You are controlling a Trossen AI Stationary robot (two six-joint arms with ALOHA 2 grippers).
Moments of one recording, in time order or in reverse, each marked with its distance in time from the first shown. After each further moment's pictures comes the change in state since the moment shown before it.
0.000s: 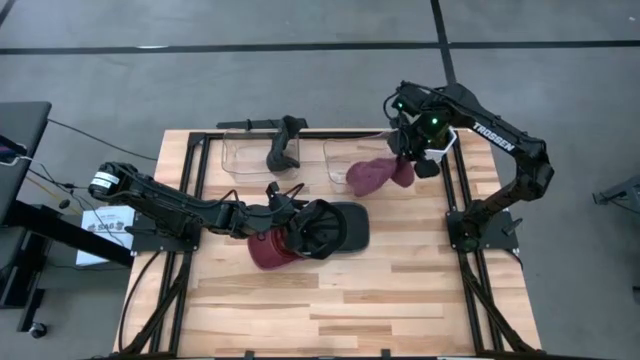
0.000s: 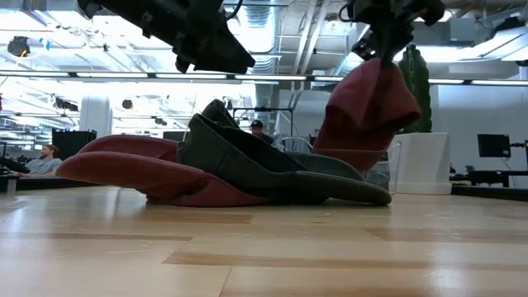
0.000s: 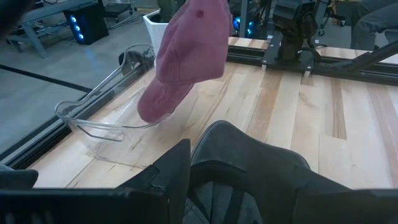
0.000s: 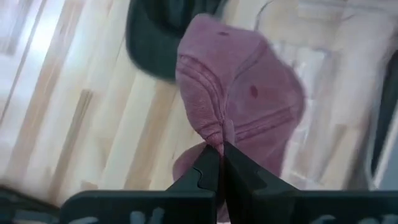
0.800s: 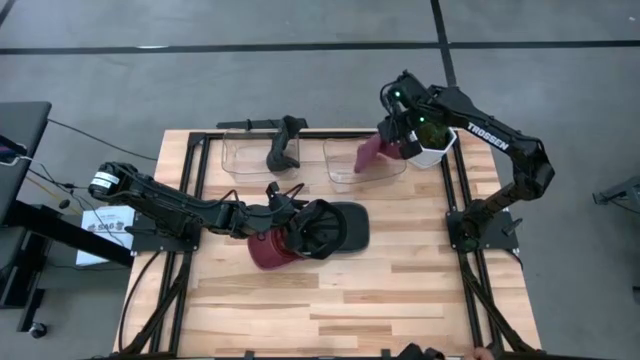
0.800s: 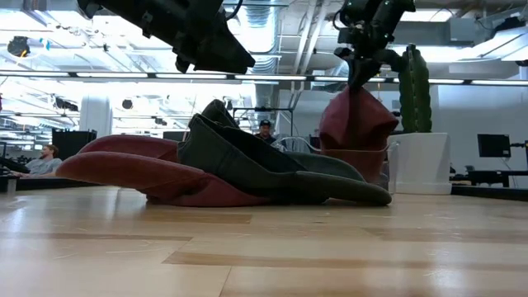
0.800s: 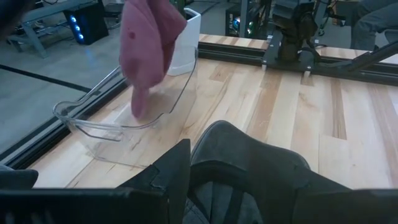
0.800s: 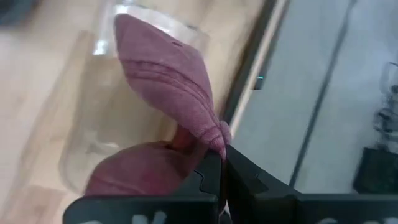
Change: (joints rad) left arm 0.000 0.000 0.000 0.000 0.000 0.000; right arm -0.054 0.001 -0.123 0.453 0.309 -0.256
